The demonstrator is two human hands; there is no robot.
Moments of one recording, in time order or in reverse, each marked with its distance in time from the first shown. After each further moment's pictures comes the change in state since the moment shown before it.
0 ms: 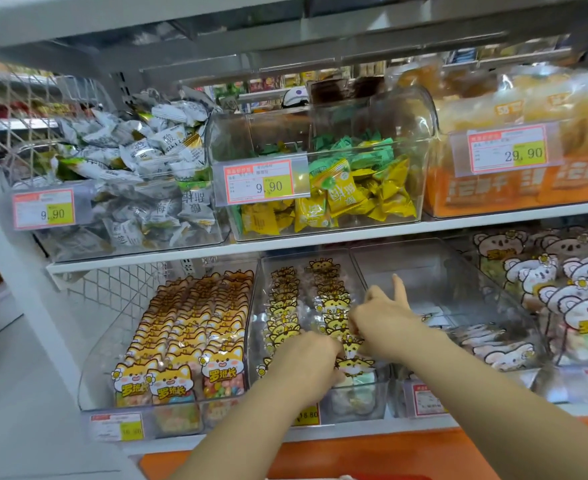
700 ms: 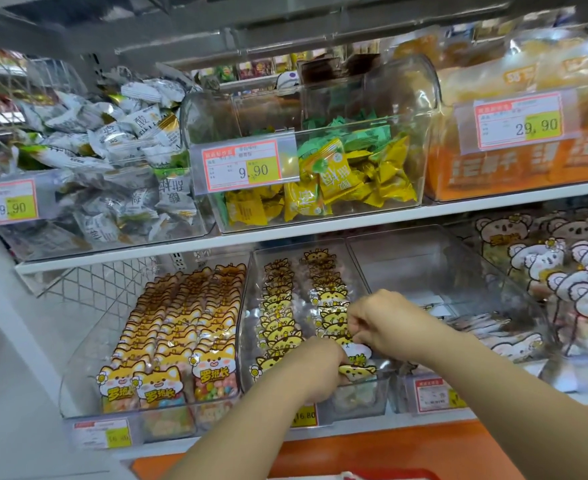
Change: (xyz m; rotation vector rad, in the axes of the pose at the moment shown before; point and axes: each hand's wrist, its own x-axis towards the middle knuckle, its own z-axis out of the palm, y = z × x) left_hand 0.021 0.007 0.009 -0.088 -0.295 -0.026; right_hand -0.004 0.021 0.020 0.393 0.183 -0.203
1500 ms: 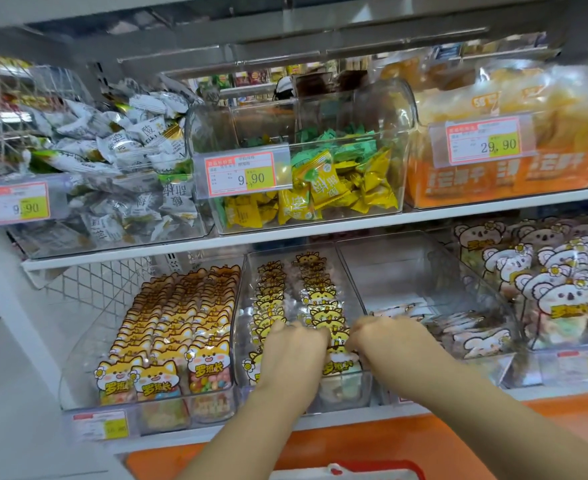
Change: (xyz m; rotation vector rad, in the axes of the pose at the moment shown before) left_hand -0.018 -0.001 0.015 0.341 0.593 -0.037; right_hand -0.052 -0.037 -0.002 -0.343 -0.022 0.118
